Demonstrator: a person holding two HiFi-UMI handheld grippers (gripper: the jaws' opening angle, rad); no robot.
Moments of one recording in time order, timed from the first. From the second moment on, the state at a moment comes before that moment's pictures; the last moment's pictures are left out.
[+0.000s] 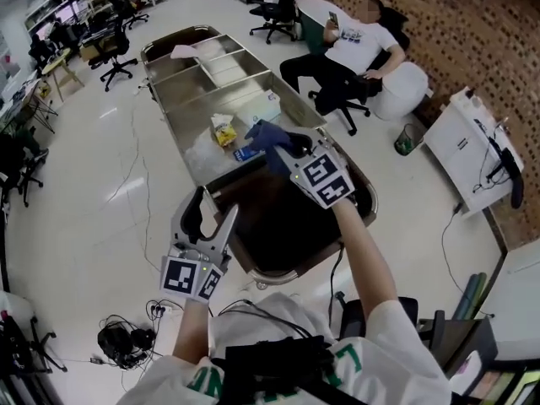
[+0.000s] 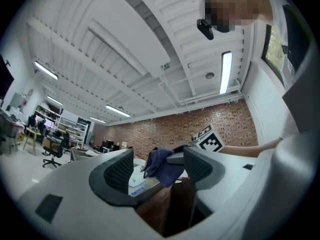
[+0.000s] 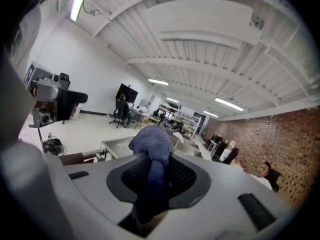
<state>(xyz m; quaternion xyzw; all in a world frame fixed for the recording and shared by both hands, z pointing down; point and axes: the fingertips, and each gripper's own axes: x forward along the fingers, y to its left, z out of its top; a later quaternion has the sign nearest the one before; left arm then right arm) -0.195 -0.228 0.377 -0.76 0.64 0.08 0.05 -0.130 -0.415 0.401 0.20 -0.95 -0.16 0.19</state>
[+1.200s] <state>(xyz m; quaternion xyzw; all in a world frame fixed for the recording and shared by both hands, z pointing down) -0.193 -0.243 0.373 -0.76 0.65 0.06 0.07 -0.078 -0.386 0.351 0.27 -0.96 -0.06 -0.05</state>
